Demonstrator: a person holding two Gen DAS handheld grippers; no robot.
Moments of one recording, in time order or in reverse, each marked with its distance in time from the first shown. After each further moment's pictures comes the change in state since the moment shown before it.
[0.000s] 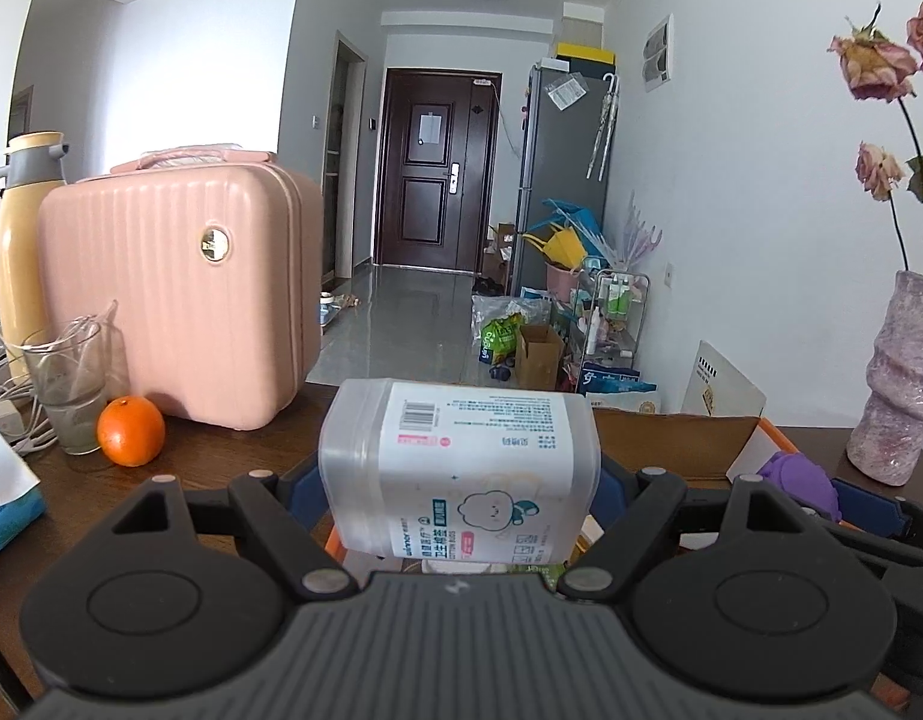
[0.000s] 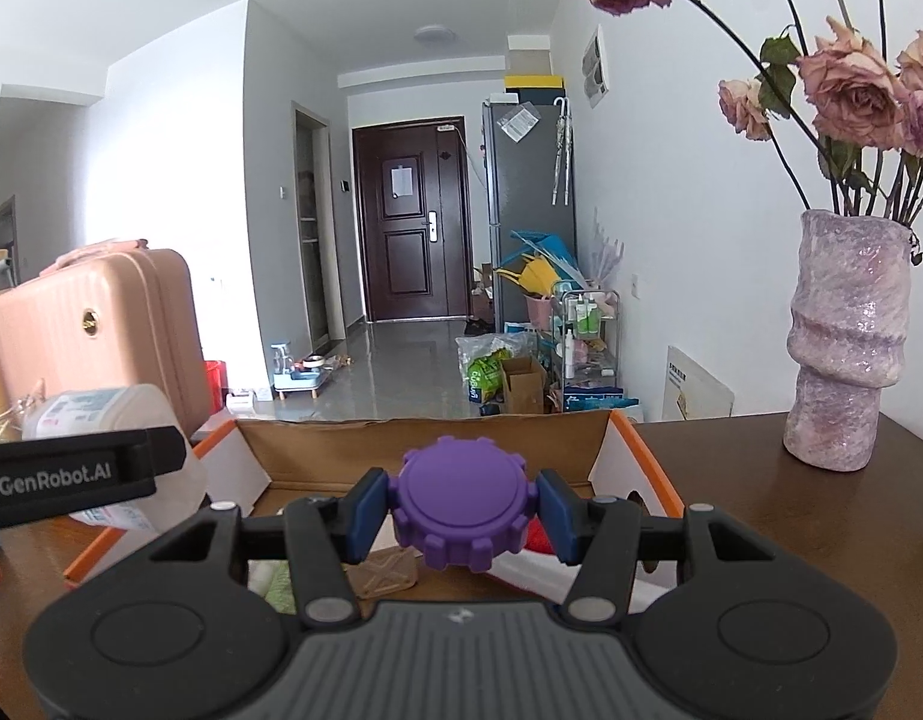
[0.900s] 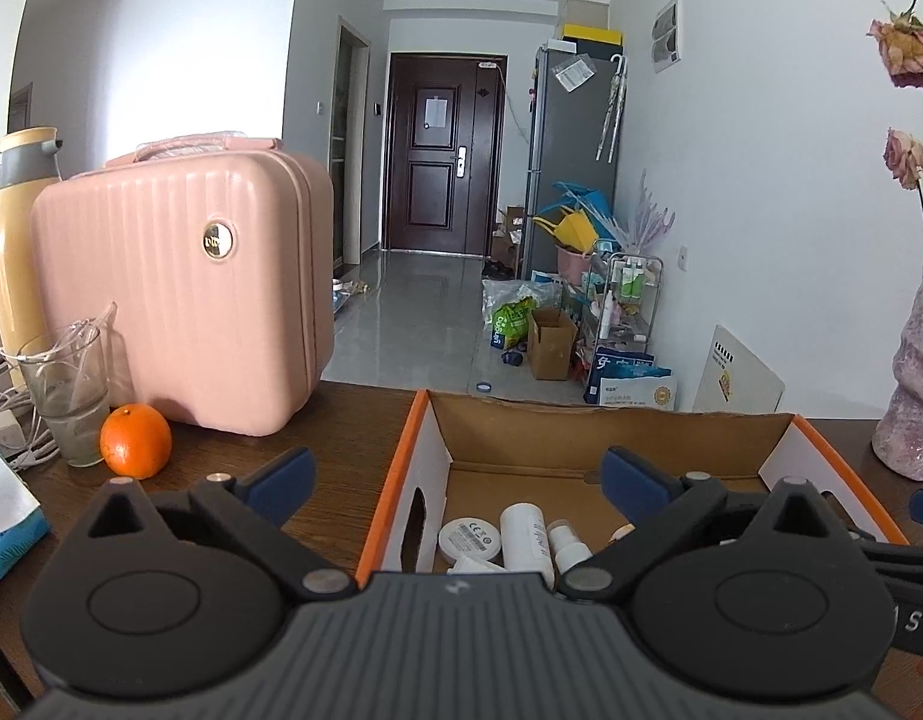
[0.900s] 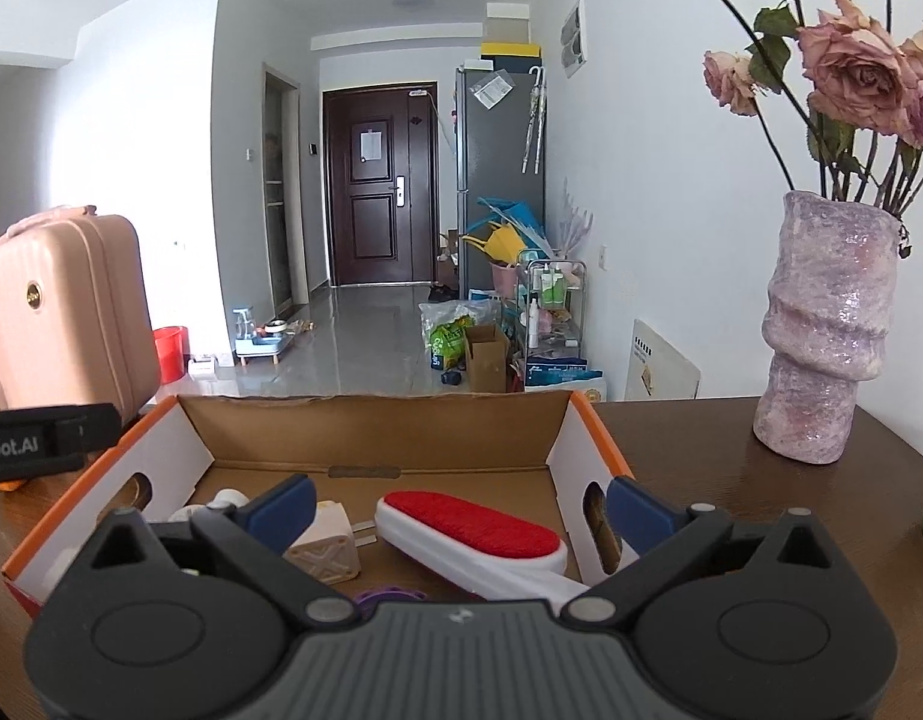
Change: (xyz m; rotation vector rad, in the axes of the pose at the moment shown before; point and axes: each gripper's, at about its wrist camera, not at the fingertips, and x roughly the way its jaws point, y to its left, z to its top) left arm 0.017 0.012 0.012 0.015 0.030 0.022; right arm 0.013 -0.009 0.007 -0.007 0.066 -0.078
